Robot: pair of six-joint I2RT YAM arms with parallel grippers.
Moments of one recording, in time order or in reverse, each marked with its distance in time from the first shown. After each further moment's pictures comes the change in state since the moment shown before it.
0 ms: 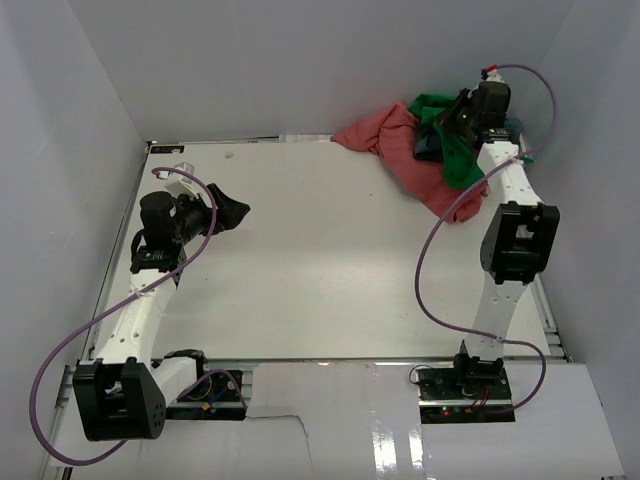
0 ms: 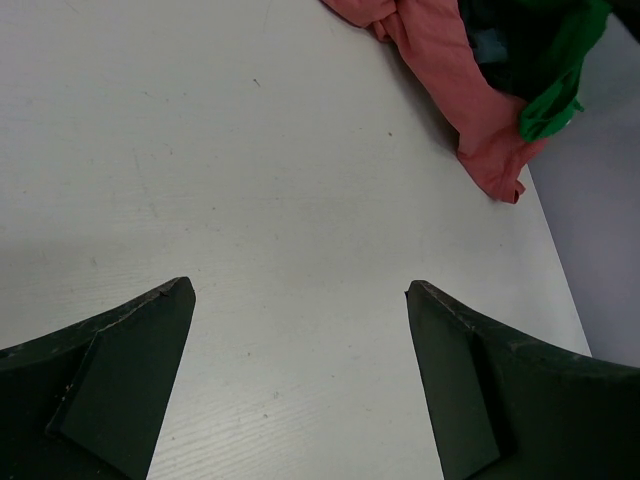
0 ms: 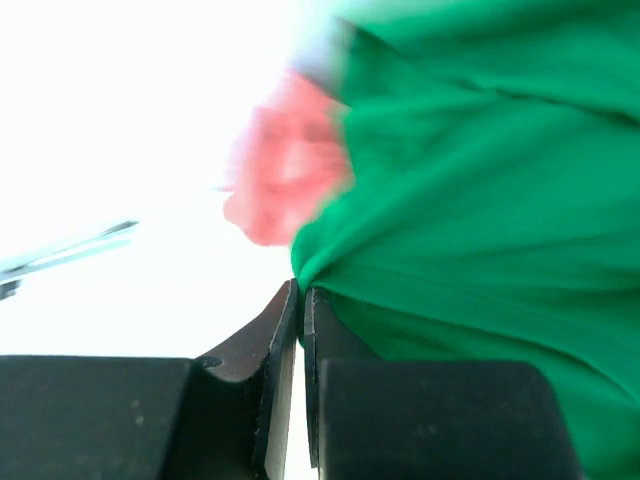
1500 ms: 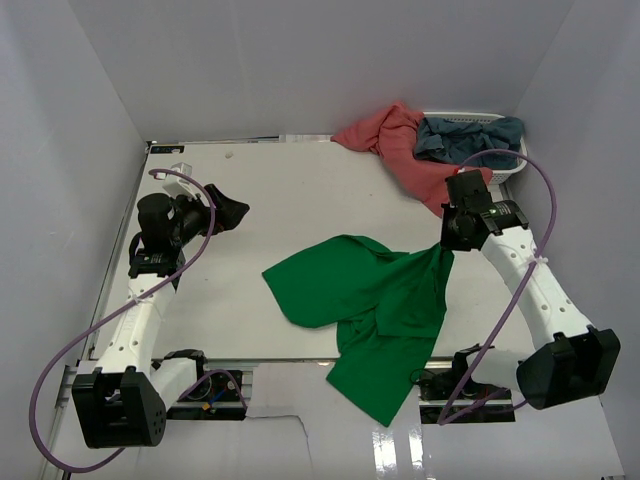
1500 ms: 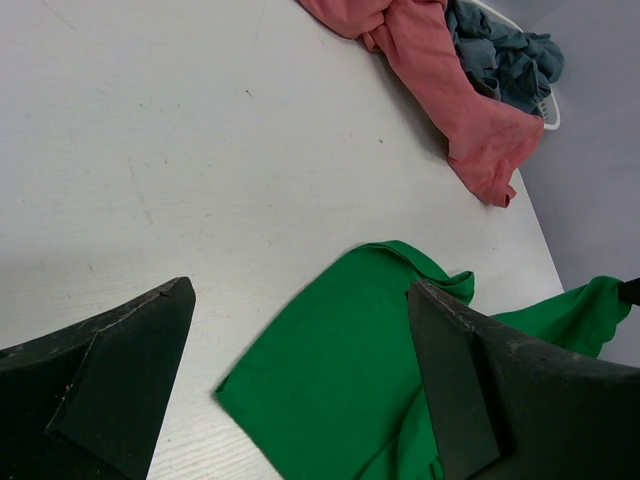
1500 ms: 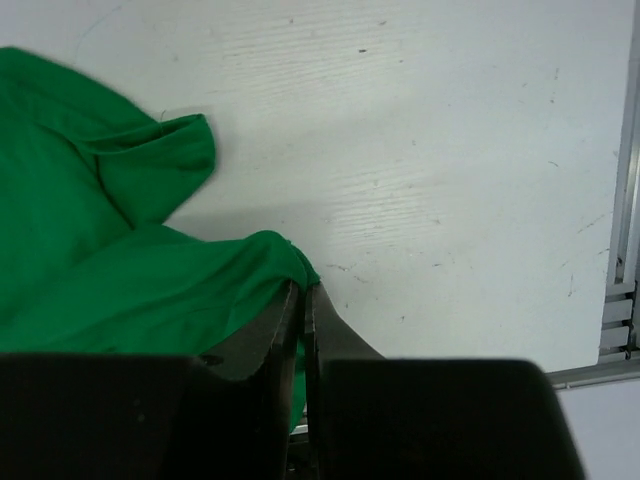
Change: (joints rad) left arm 0.000 -0.038 -0.004 -0.001 0.000 -0.005; right arm 0.299 -0.872 -0.734 -0.813 0.447 -0.197
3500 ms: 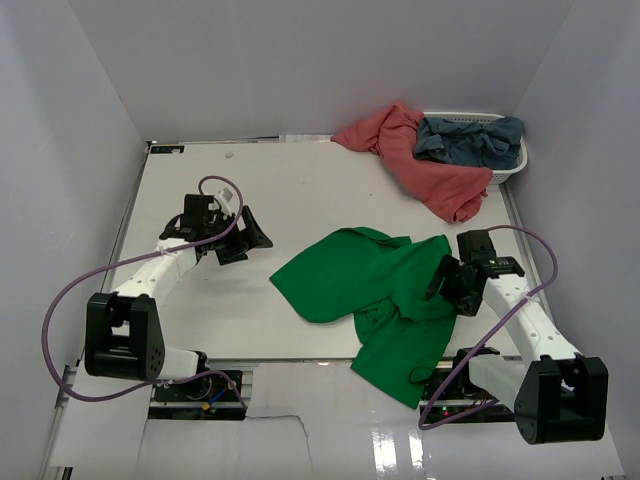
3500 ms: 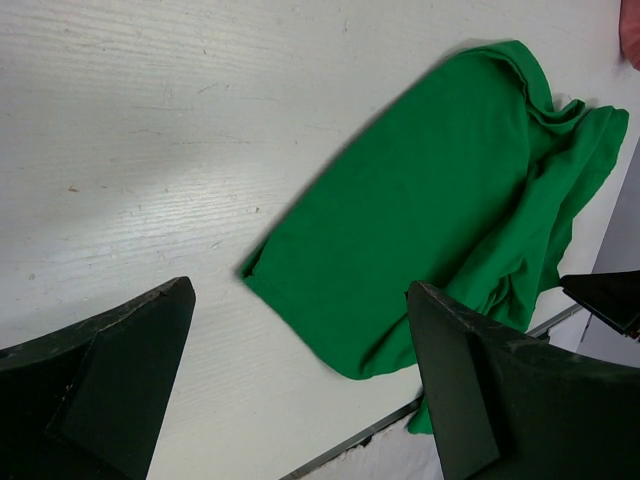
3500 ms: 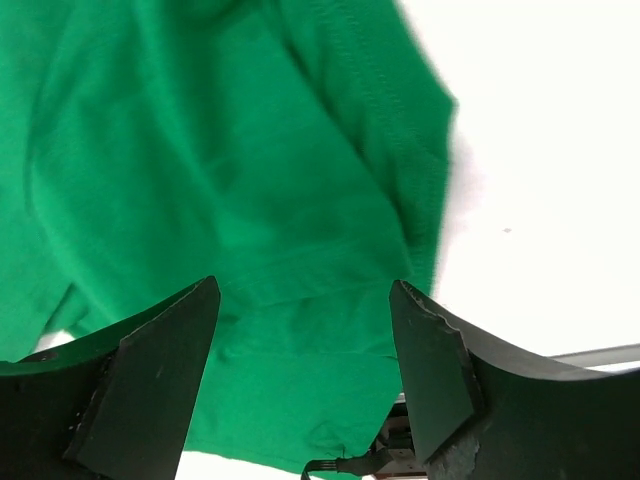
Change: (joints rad) left arm -0.141 0.349 0.083 -0.348 -0.050 -0.047; right arm -0.177 -0.183 -0.539 0.167 -0.255 0.248
